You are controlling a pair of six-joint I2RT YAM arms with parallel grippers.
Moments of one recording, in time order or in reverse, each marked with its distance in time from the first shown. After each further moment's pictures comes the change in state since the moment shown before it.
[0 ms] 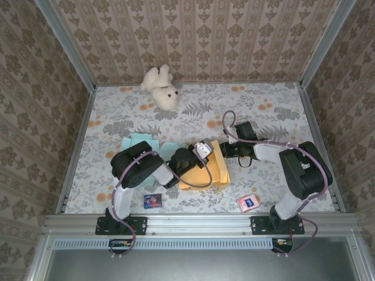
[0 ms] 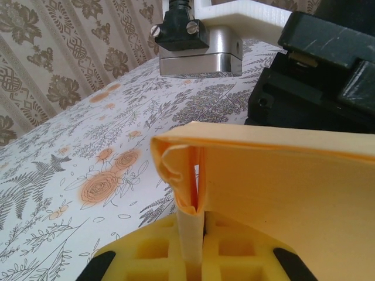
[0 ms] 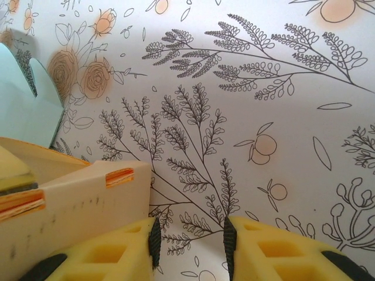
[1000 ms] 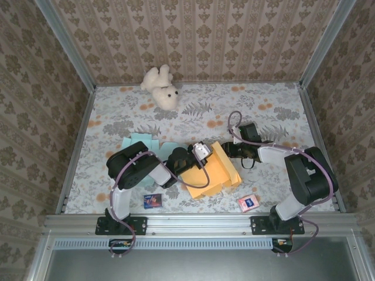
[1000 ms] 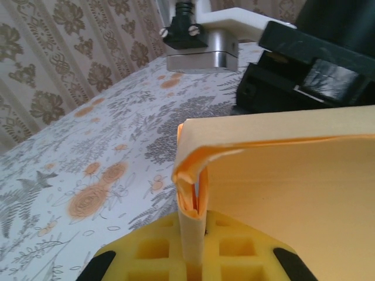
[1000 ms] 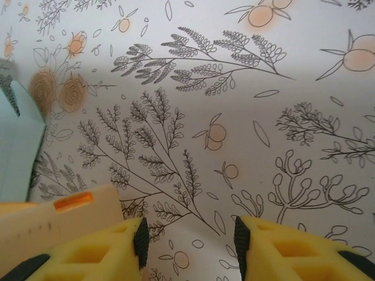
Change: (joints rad) left arm 0.021 -0.043 -0.026 -0.002 0.081 0.015; right arm -0.031 -0.069 -0.052 0.002 0.064 0.060
